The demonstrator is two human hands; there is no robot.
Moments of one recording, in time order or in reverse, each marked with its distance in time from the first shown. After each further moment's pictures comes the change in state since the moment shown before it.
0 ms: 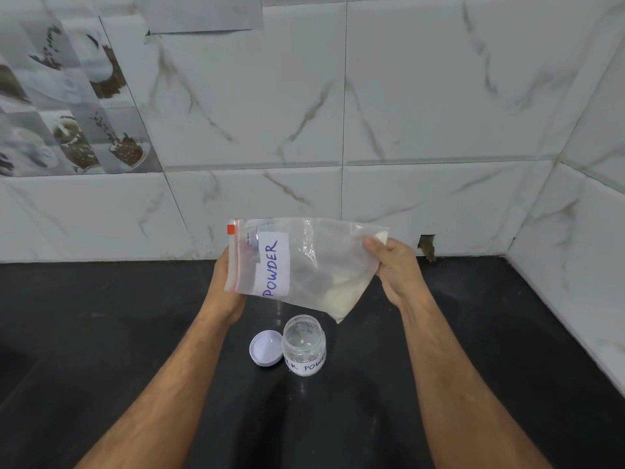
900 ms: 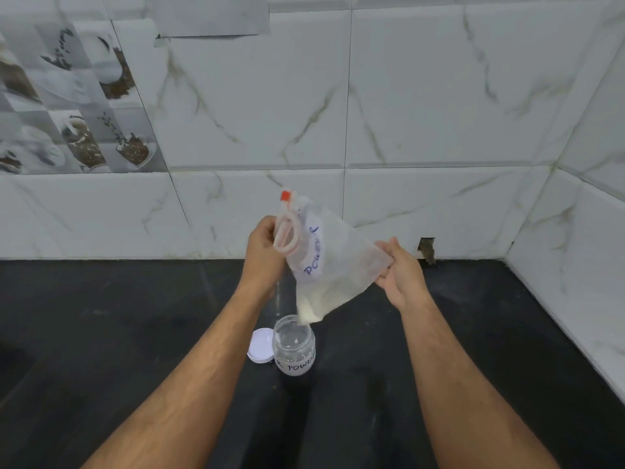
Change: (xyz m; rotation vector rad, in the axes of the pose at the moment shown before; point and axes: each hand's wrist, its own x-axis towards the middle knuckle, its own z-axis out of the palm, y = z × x) left_hand 0.015 0.041 0.060 0.073 0.119 -0.039; right_hand 0.009 0.016 -0.013 0.082 0.297 0.248
